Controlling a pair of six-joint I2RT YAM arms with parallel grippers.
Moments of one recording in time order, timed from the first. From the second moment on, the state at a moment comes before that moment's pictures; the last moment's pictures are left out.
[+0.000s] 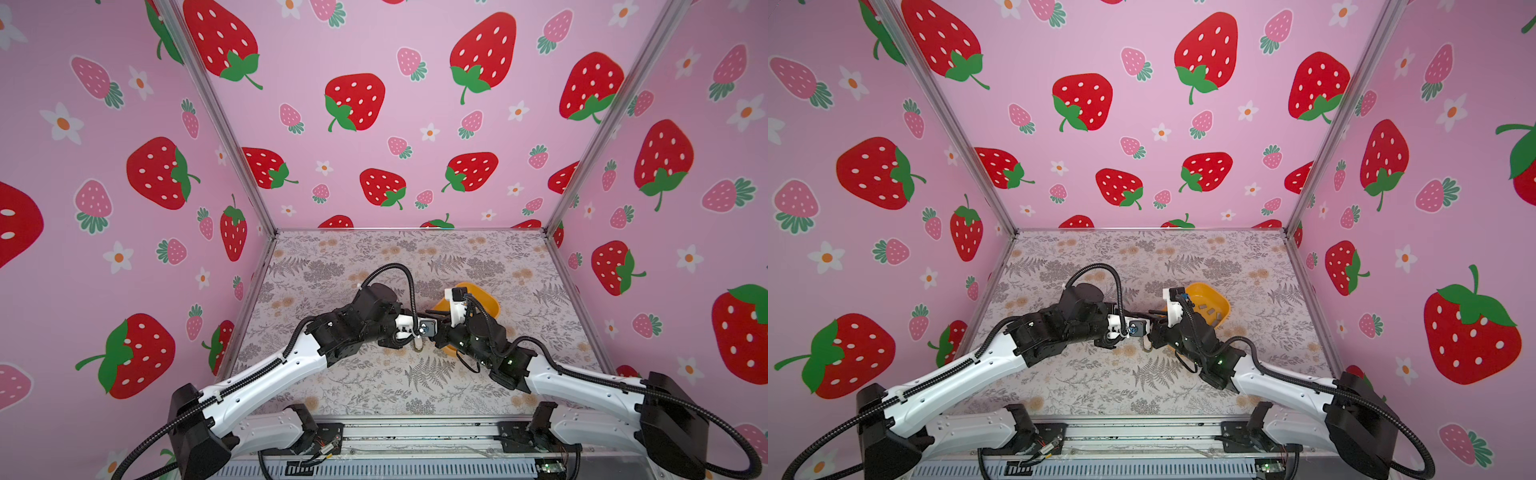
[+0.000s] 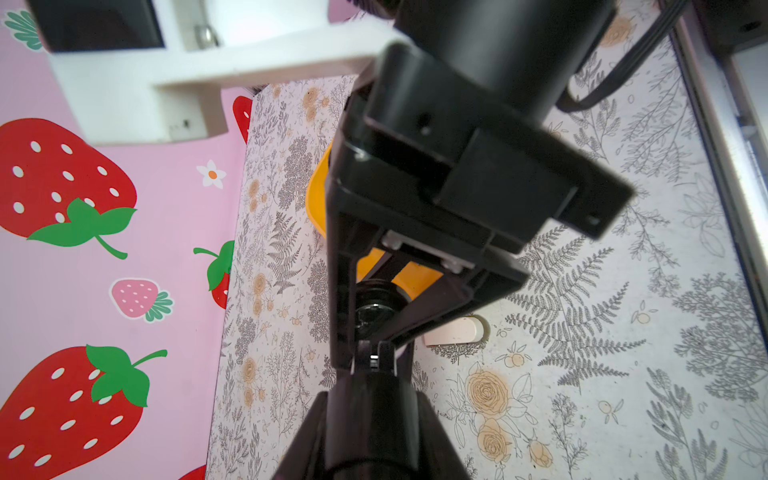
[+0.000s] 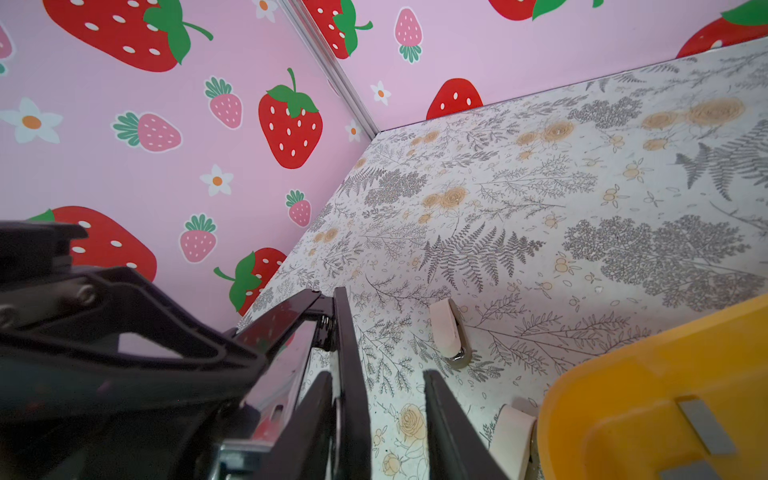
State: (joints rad) left arm -0.86 1.16 1.03 -0.52 0.08 0.91; right arm 1.03 1.14 0.53 0.41 0.09 0.59
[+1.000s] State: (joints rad) left arm -0.80 1.08 0.99 -0.44 0.19 0.90; right arm 0.91 1.11 0.51 0.46 -0.02 0.64
